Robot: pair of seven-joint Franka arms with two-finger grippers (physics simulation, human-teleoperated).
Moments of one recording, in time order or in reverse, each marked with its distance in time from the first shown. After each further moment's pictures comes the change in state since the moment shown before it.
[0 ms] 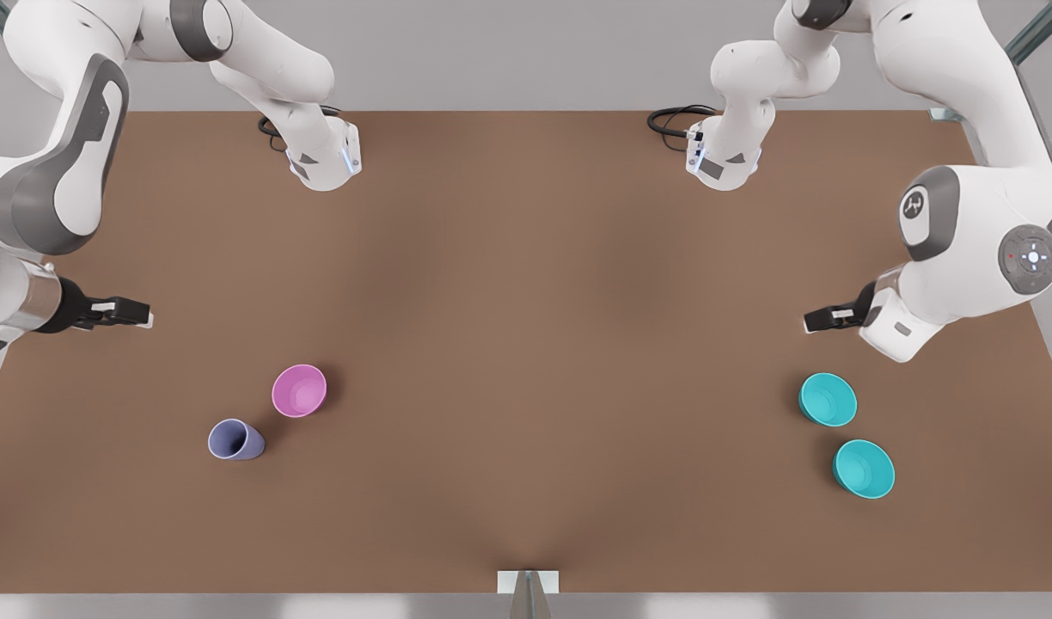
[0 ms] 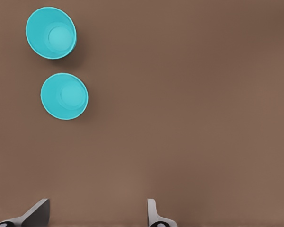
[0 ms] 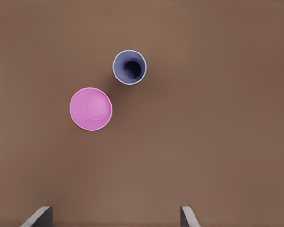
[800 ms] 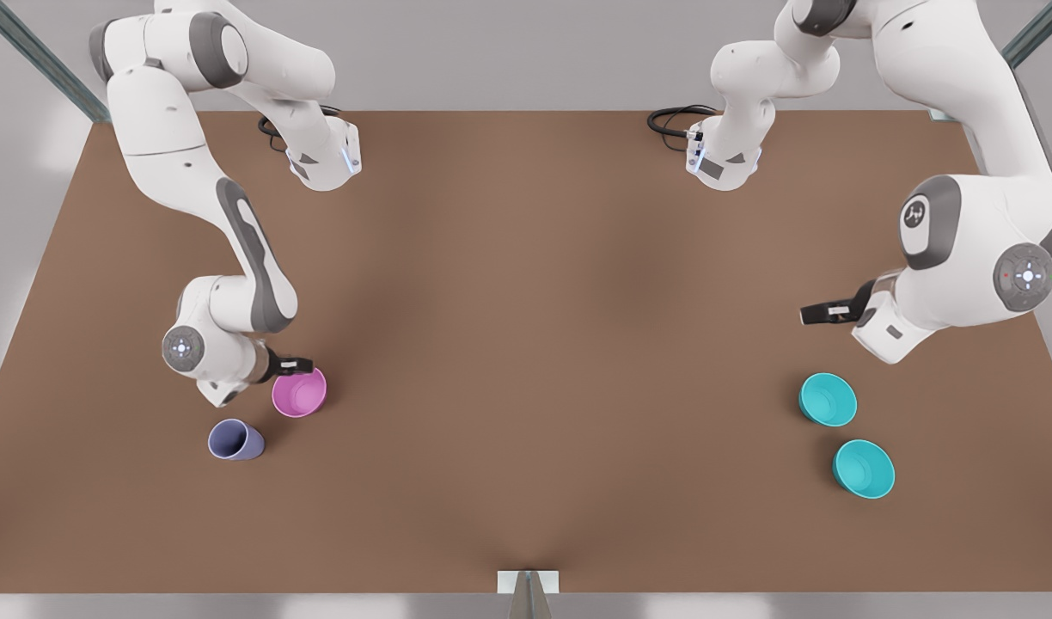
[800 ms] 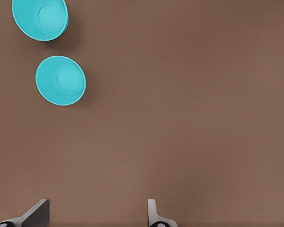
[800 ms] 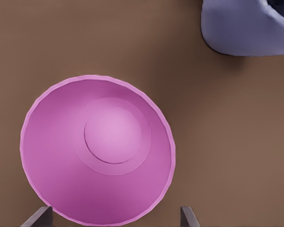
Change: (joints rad) left arm 0.006 0.027 -0.003 0.020 -0.002 -0.079 0.048; right arm 0.115 0.137 0.004 -0.757 0.069 0.946 0.111
